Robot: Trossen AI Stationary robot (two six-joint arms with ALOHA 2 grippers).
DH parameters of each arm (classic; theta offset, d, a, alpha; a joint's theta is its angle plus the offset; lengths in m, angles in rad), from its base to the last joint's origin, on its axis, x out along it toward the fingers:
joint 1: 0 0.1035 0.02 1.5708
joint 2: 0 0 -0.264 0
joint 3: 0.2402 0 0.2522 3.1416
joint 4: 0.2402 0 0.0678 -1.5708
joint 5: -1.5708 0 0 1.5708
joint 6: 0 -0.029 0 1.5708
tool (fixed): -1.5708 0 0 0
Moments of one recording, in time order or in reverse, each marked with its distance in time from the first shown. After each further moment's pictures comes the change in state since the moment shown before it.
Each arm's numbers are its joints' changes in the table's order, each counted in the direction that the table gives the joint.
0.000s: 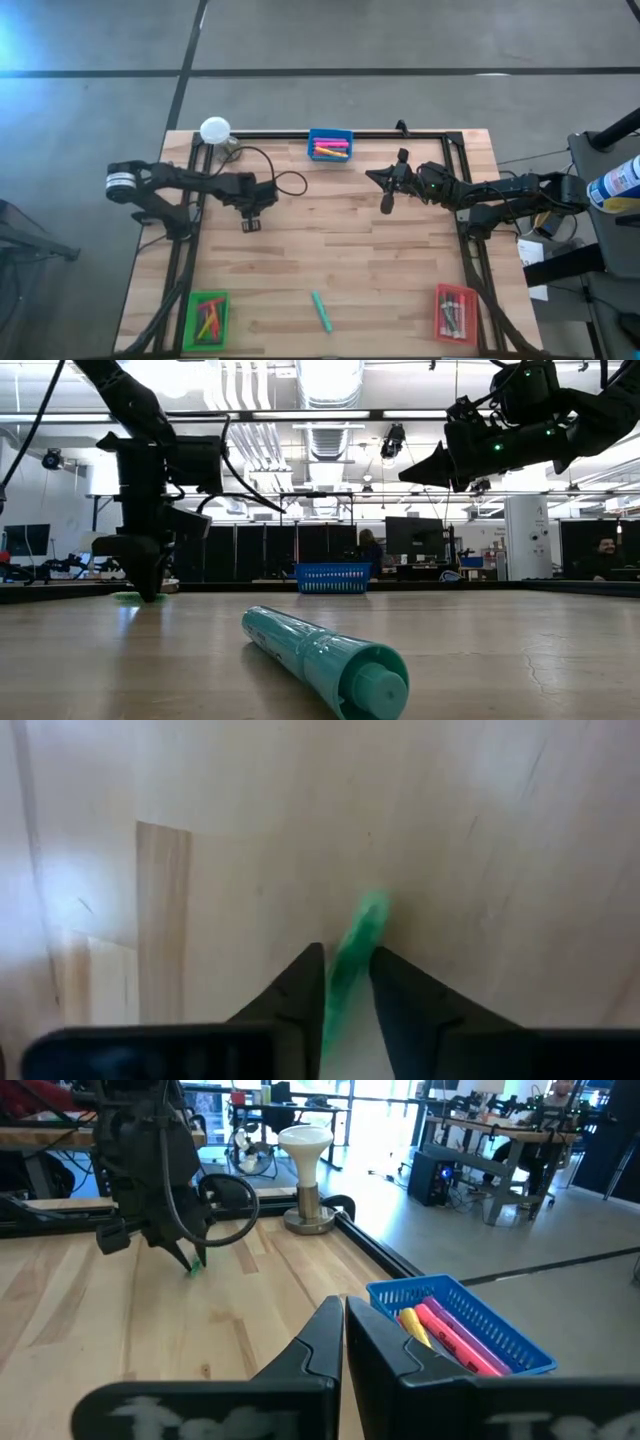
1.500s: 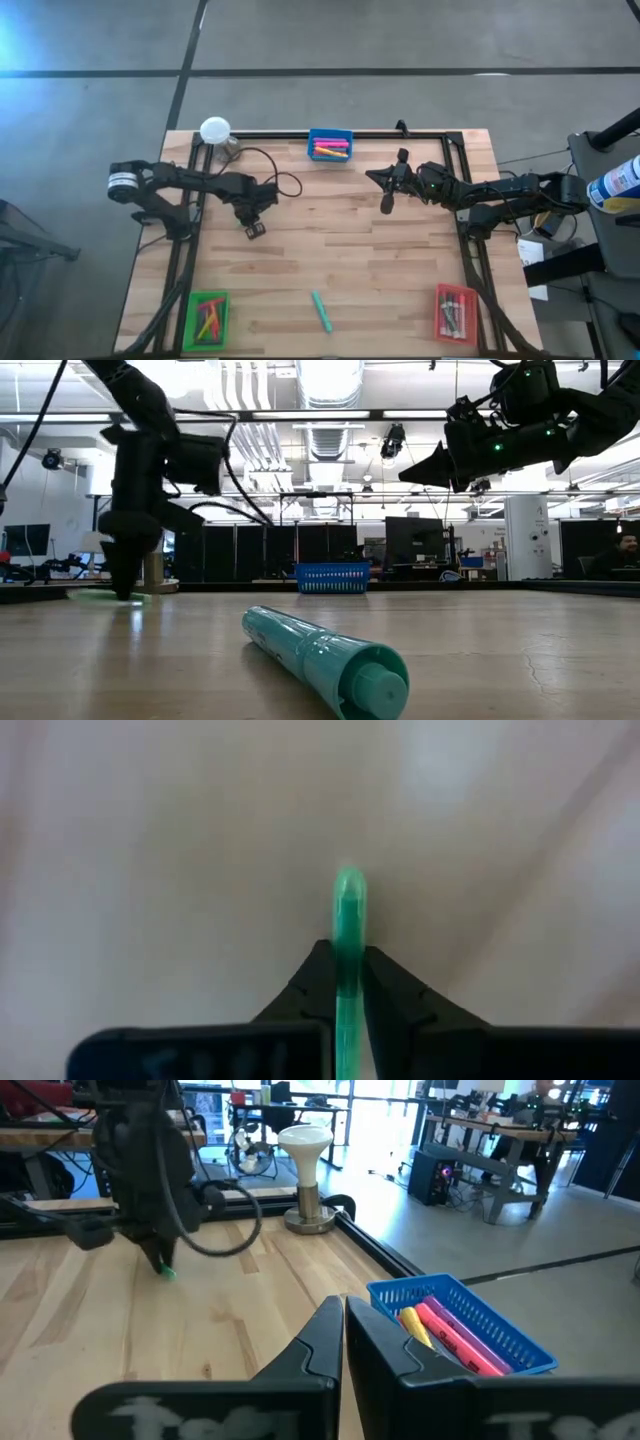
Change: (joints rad) left arm -0.016 -0.003 0.045 0.137 0.202 0.341; right arm 0.000 0.000 0.000 0.001 0.000 -0.004
